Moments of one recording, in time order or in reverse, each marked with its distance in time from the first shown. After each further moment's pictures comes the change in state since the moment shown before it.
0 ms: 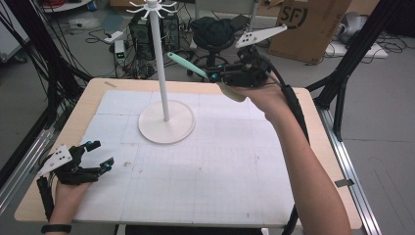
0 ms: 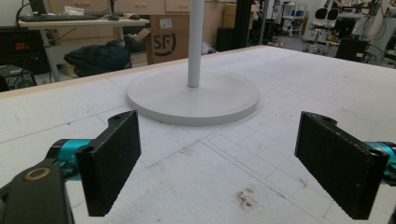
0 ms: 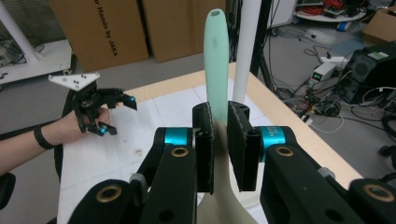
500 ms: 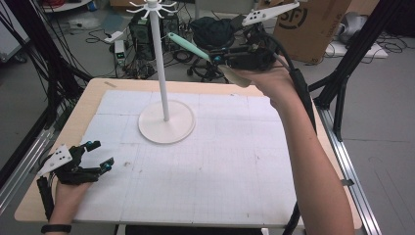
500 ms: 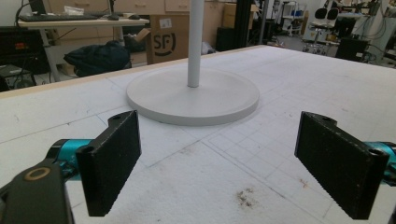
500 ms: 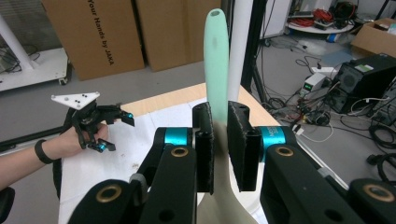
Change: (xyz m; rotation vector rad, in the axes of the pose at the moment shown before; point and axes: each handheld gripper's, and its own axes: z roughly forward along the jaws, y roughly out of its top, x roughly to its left) left arm 0.000 0.000 0.000 0.000 -0.001 0.000; right arm -0.001 0.033 -0.018 -0.025 -0.019 -0.007
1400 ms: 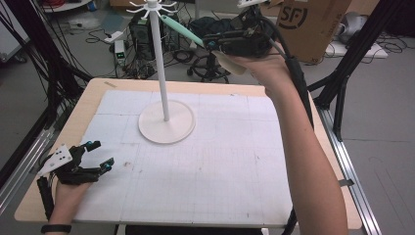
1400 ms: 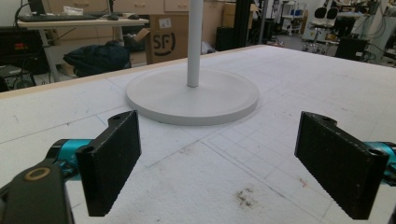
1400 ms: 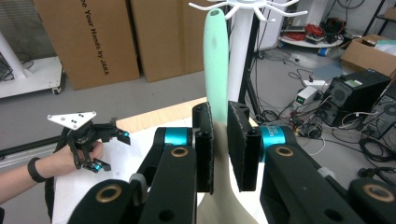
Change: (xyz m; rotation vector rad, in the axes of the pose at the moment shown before) left arm 0.000 0.000 0.000 0.001 -0.002 0.003; right arm 0.005 0.027 0.002 -0.039 -0.021 -0.015
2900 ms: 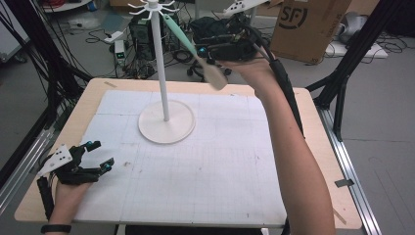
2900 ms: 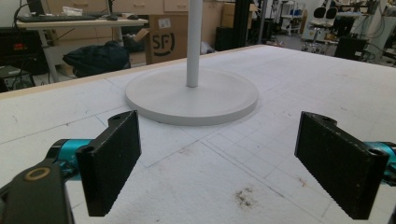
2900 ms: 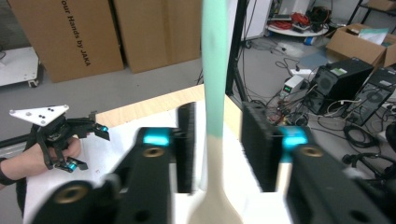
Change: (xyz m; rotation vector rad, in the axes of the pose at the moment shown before) left arm 0.000 0.000 0.000 0.003 -0.003 0.005; right arm -0.006 -0.011 0.028 0.041 -0.064 -0.003
